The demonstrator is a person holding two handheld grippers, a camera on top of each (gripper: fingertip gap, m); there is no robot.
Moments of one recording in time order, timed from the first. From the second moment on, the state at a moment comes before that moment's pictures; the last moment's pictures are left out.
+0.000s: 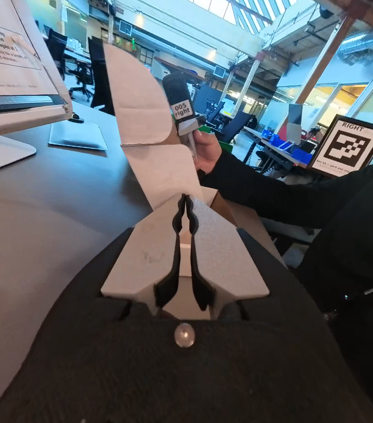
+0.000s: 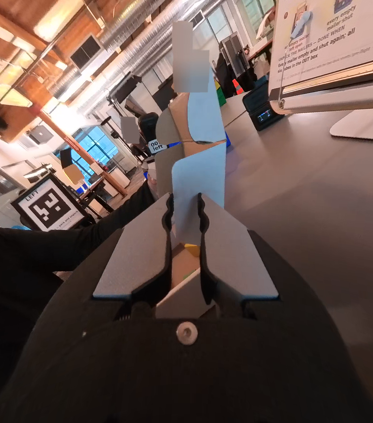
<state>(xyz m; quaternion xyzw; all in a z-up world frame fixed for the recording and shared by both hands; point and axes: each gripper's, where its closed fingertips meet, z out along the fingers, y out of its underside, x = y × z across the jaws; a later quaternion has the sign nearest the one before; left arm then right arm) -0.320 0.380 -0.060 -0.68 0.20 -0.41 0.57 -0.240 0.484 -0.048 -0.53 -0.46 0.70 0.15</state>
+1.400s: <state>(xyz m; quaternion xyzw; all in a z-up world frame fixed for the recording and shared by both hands) -0.292 0.350 -0.081 -0.72 0.33 -0.31 0.52 -0.220 0.476 -0.047 -0.49 -0.54 0.66 0.20</state>
